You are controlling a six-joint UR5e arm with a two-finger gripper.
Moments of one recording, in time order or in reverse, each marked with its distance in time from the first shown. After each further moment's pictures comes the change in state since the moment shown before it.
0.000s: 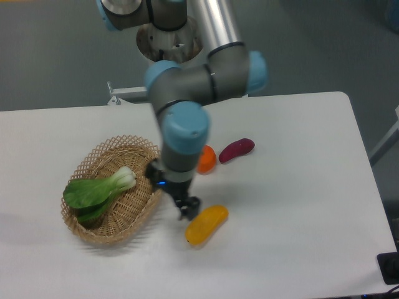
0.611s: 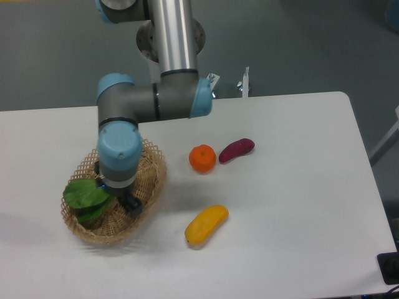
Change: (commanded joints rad) arm -0.138 -0.084 -0.026 0.009 0.000 -0.149
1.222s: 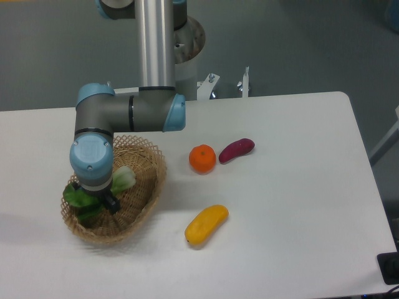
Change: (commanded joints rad) arm -0.043 -0.011 -0.025 0.008 0.003 -0.086
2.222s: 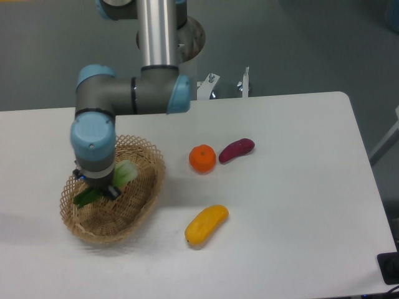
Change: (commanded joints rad) arm 0.138 0.146 -0.006 -0.014 -0.003 0.011
